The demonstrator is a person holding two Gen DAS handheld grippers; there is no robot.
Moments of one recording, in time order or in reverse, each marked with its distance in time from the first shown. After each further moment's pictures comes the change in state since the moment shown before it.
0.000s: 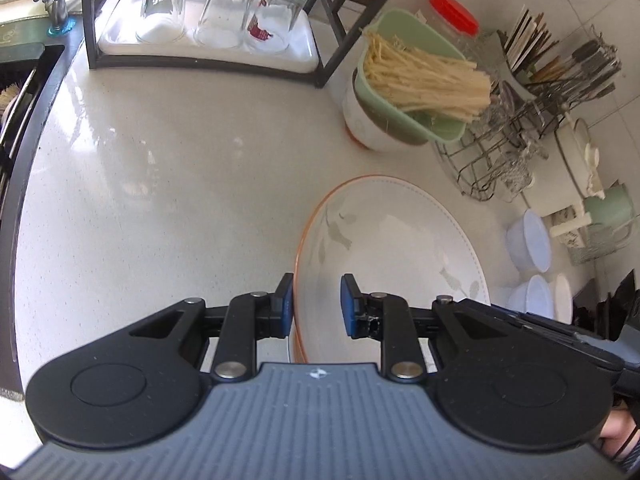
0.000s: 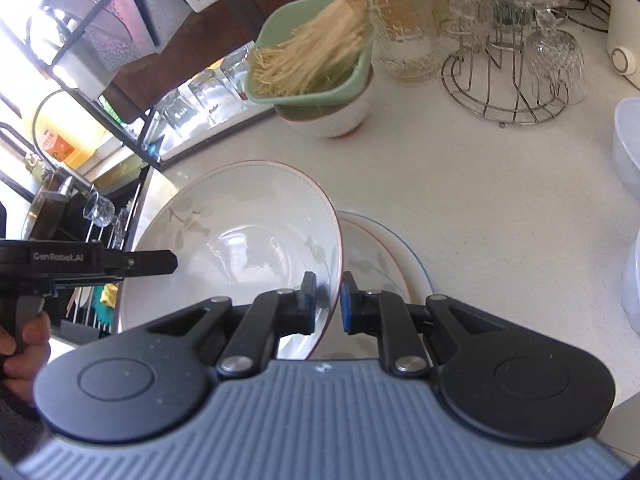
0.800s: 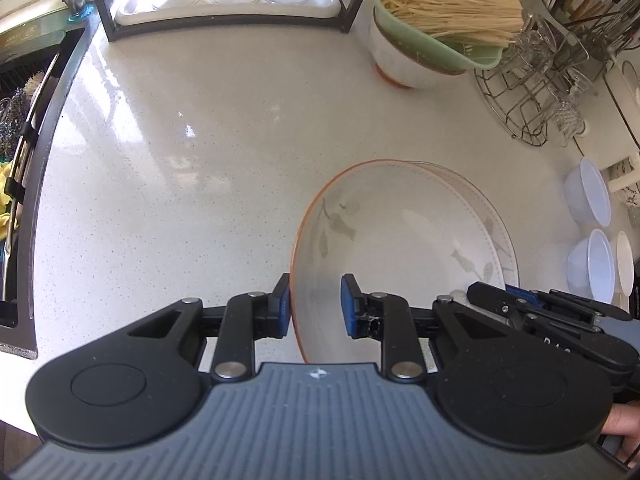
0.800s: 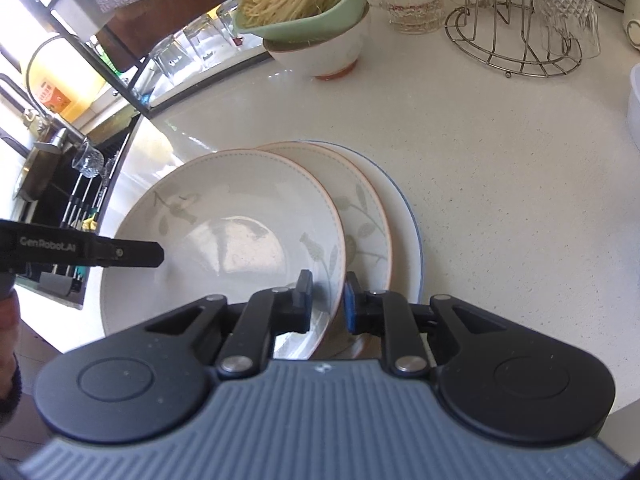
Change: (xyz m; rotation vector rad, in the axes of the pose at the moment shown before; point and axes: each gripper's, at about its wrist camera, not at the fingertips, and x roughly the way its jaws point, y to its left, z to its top) left arm 0.028 -0.020 -0.031 0.049 0.079 0.193; right arm 0.028 -0.015 -0.030 -0.075 0.067 0.001
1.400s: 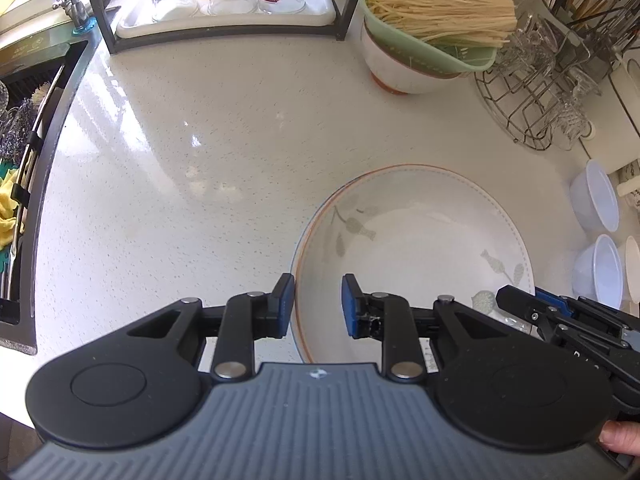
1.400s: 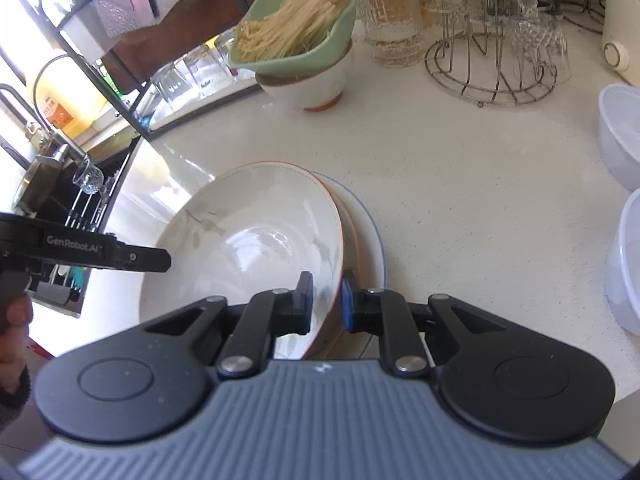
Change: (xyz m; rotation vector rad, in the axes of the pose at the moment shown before) left arm -0.002 -0.020 -0.005 -0.005 -0.035 0.041; right arm -0.028 -0.011 -0.005 -0.013 -0.093 -0.018
